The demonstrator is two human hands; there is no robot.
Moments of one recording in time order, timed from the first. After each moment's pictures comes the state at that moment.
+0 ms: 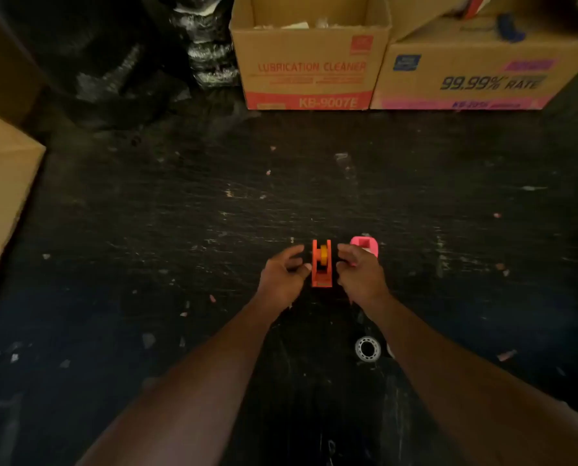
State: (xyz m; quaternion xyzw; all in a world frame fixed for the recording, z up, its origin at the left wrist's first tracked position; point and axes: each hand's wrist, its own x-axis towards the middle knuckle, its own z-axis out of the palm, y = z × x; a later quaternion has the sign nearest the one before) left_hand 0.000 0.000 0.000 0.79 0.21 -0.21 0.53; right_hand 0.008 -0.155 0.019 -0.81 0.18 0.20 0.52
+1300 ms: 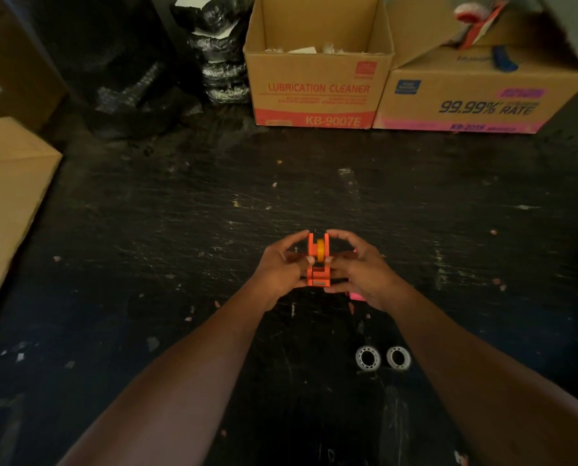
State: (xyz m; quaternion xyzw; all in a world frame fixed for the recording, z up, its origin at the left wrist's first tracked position) left_hand 0.012 0.012 0.059 0.67 0.18 -0.23 0.68; right_hand 0.028 -0.164 0.051 -0.67 0.11 0.30 0.67
